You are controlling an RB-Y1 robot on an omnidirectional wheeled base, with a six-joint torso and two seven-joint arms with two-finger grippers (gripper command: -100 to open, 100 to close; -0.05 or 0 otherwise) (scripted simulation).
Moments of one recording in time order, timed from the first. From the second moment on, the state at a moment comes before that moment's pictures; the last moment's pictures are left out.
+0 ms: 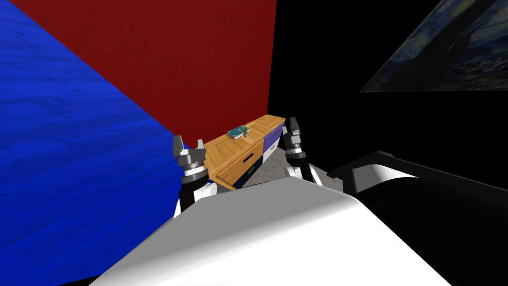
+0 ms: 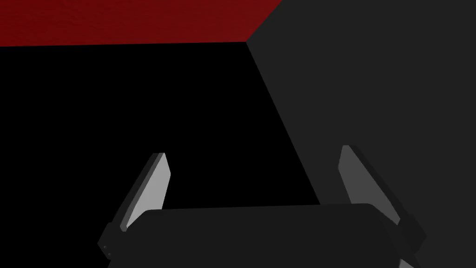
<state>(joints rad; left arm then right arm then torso) 0.46 0.04 -0.03 -2.32 0.00 -0.41 0.15 0.48 -0.03 0.05 -2.35 0.08 -0.38 0.10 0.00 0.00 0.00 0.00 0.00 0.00</state>
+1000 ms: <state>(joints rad) 0.46 0.04 -0.03 -2.32 0.00 -0.41 0.15 0.48 -0.03 0.05 -2.35 0.08 -0.38 0.10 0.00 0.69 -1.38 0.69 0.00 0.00</state>
